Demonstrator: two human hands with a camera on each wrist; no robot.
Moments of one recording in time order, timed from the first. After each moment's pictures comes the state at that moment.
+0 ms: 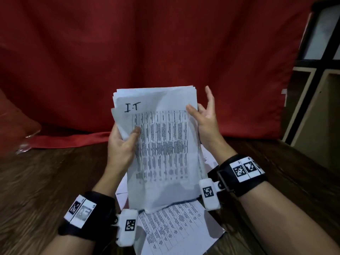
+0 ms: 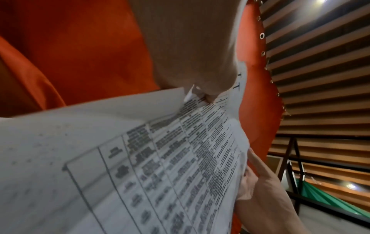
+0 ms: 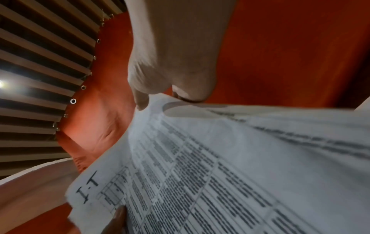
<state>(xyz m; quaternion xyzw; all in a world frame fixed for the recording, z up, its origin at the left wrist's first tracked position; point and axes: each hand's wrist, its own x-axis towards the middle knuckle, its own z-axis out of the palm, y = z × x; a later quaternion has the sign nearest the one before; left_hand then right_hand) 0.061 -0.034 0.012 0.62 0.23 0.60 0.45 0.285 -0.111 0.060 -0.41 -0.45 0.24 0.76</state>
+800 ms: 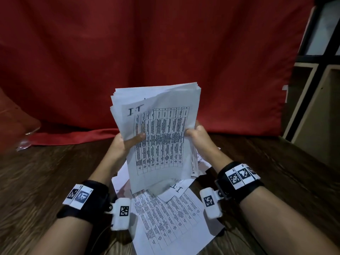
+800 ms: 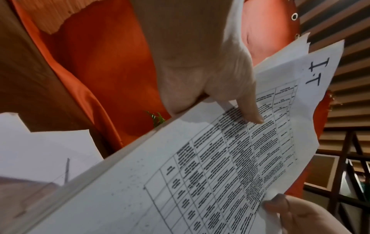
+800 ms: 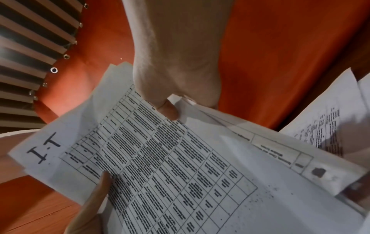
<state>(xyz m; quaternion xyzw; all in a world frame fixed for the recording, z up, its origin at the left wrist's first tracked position) 0.055 -0.008 -0.002 0.66 0.20 0.44 0.57 0.281 -0.108 0.019 -0.57 -0.43 0.29 0.64</state>
